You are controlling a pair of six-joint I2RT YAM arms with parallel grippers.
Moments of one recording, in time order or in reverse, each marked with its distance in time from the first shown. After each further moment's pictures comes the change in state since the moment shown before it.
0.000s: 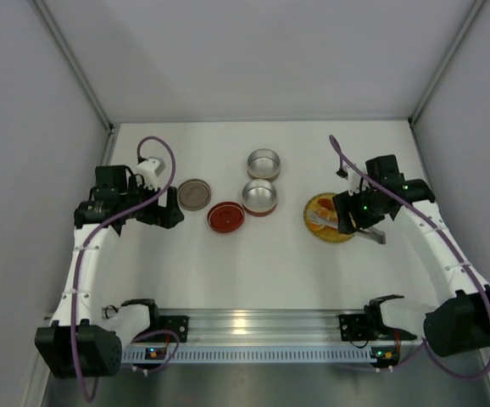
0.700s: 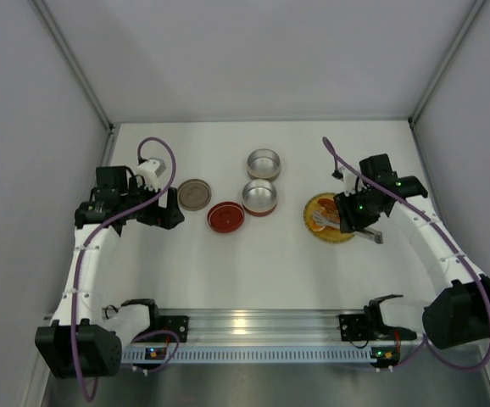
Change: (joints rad) left arm 0.000 0.000 -0.010 0.002 0.000 0.000; right arm 0.028 0.053 0.000 0.005 0.029 0.002
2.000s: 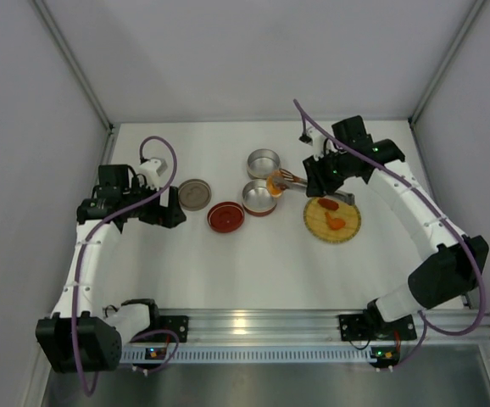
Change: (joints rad) left arm 0.000 0.027 -0.001 0.008 0.026 -0.004; right arm 0.138 0.242 0.390 0.040 -0.150 -0.008
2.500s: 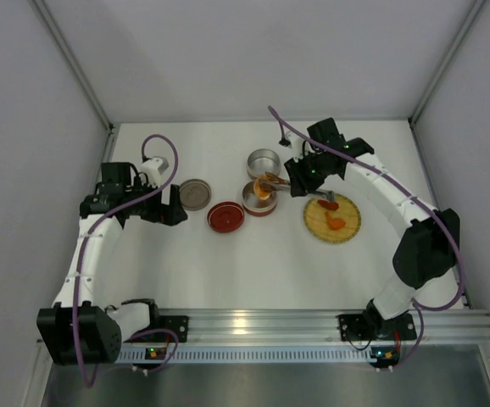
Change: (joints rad) left arm 0.000 0.047 0.000 0.025 0.011 -0.012; right arm 0.090 0.175 0.023 0.127 0.031 0.003
